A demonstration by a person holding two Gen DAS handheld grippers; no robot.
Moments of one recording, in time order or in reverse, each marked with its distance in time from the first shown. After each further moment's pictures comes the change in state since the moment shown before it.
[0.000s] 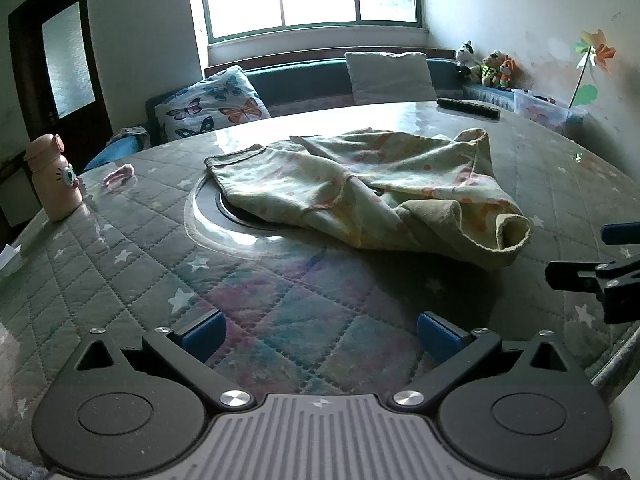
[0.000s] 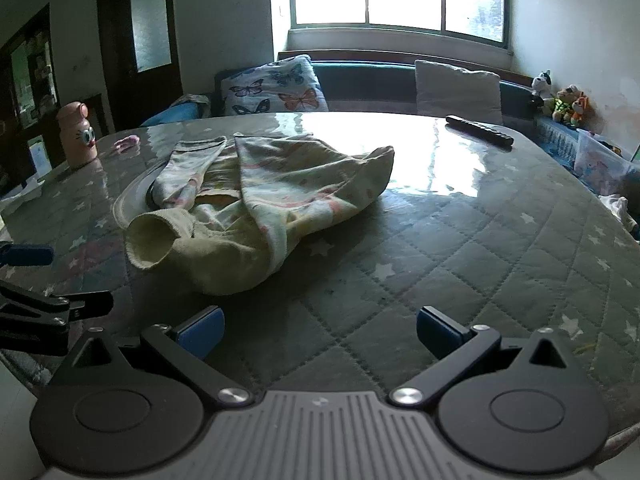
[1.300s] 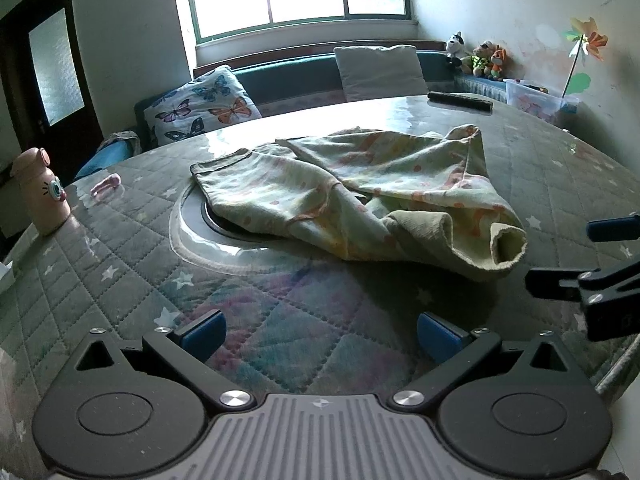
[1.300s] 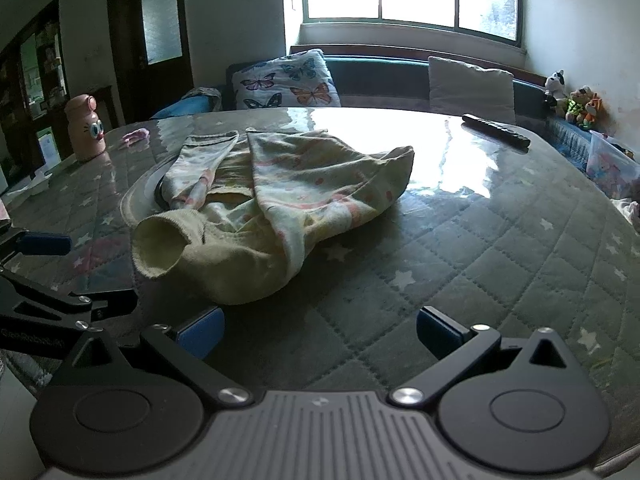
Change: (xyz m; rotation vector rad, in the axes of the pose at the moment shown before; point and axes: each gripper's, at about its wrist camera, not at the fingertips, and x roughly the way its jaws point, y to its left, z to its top) left arm 0.010 -0.006 0.013 0.027 0.018 -0.014; right arm 0.010 -0.004 0.006 -0.012 0.011 0.035
